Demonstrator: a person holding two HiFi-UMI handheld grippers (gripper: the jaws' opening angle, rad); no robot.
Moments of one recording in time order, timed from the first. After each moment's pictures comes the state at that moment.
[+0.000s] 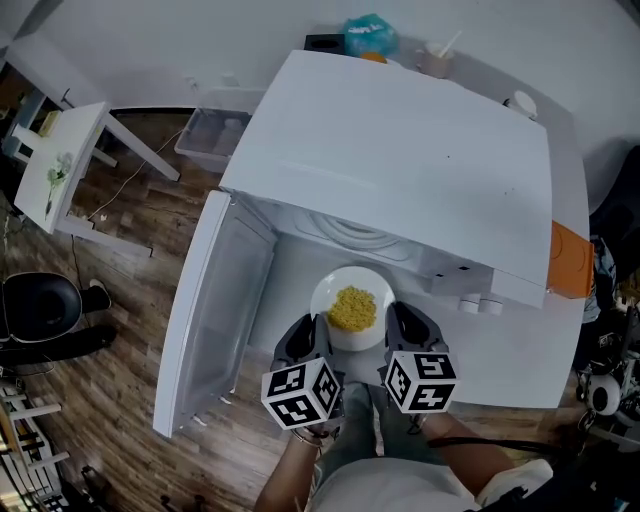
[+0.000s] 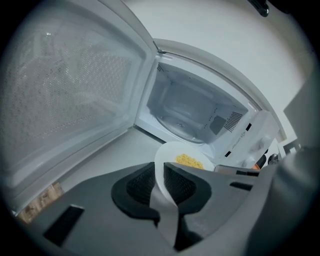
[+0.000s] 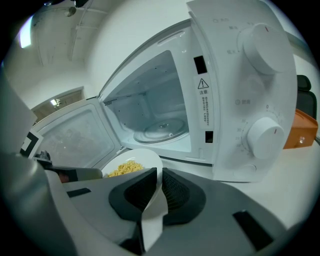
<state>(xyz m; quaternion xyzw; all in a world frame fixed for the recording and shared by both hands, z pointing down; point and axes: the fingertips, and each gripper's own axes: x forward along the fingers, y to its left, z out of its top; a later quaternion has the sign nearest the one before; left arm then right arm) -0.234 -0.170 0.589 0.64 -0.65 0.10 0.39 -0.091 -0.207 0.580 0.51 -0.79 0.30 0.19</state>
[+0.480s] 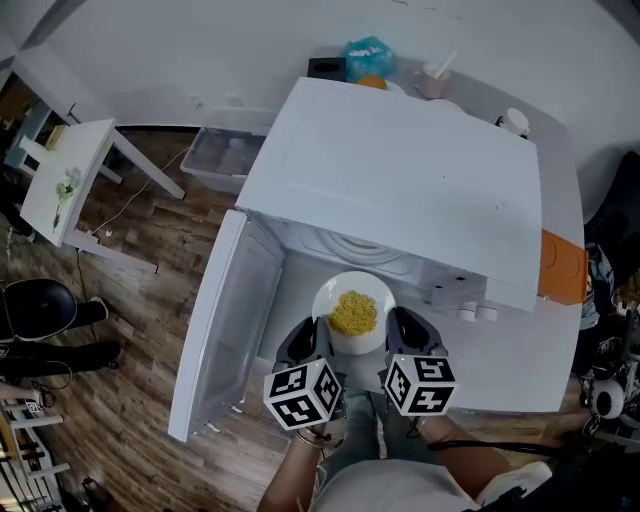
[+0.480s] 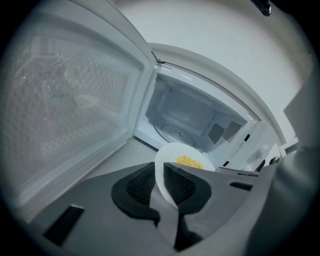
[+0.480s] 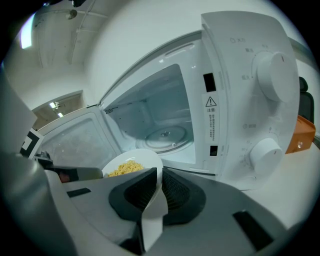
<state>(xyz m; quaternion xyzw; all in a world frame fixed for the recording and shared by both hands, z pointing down) -0.245 -0.185 0.564 0.65 -0.66 0.09 0.37 -0.100 -0.216 0.555 0.52 -0.78 0.29 0.17</state>
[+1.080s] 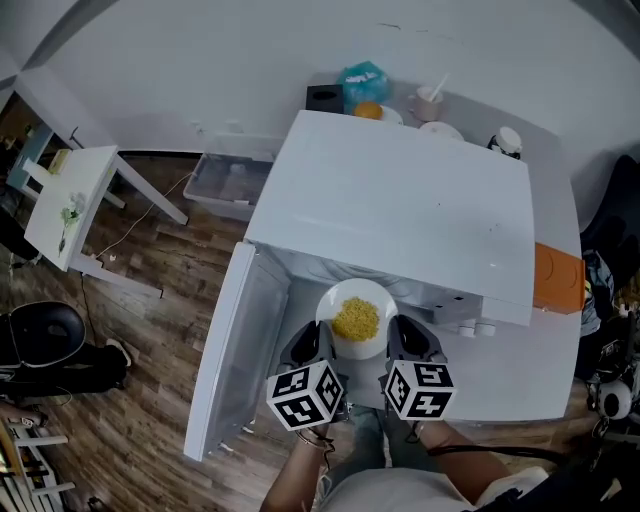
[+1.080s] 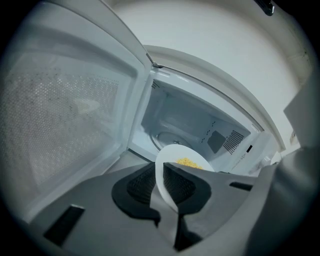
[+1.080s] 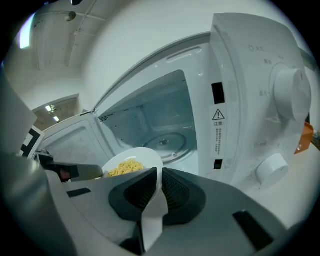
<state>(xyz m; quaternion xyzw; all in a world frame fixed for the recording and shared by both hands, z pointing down) -0.253 -0.220 0.546 0.67 -0.65 0.08 0.36 -0.105 -0.239 0.541 0.54 -0.77 0.29 0.15</state>
